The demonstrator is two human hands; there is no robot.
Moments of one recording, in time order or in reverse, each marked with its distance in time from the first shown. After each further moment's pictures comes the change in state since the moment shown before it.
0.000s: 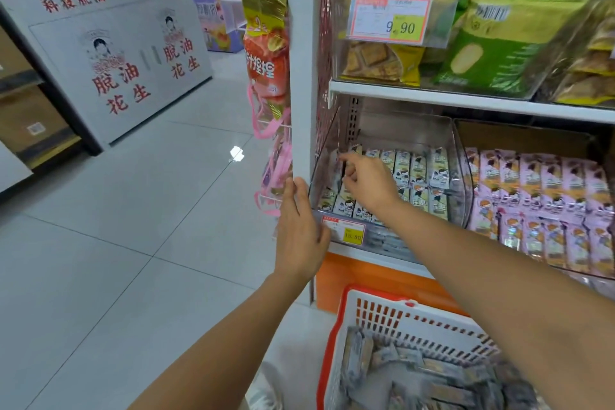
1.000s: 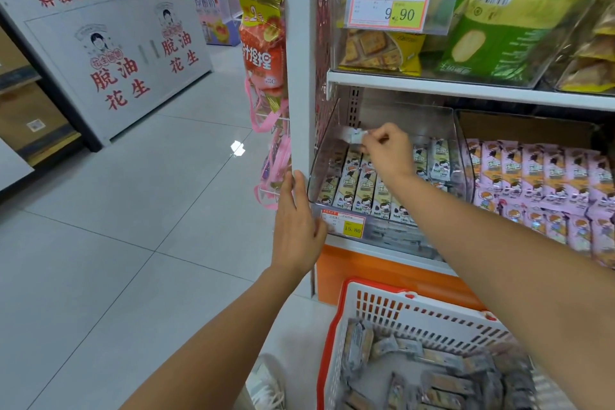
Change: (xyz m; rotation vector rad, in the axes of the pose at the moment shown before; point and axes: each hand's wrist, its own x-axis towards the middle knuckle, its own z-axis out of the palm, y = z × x) left_hand 0.002 -0.008 0.002 0.015 -0.003 0.014; right_hand 0.015 0.005 -0.024 0.650 0.269 0.317
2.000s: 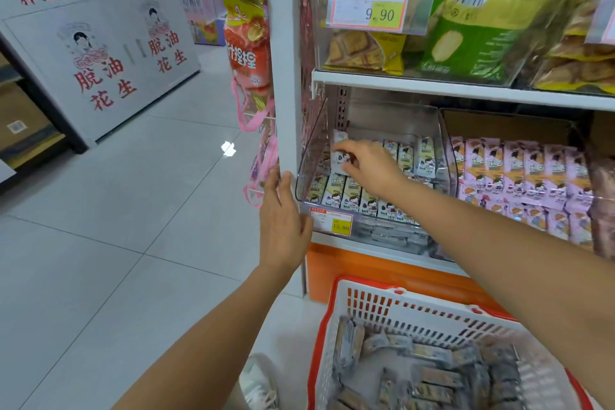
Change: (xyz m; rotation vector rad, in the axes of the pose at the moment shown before) left_hand 0.002 0.004 -0.002 0.010 0.087 -0.008; right_hand -0.006 0.011 -0.015 -0.697 -0.383 -0.451
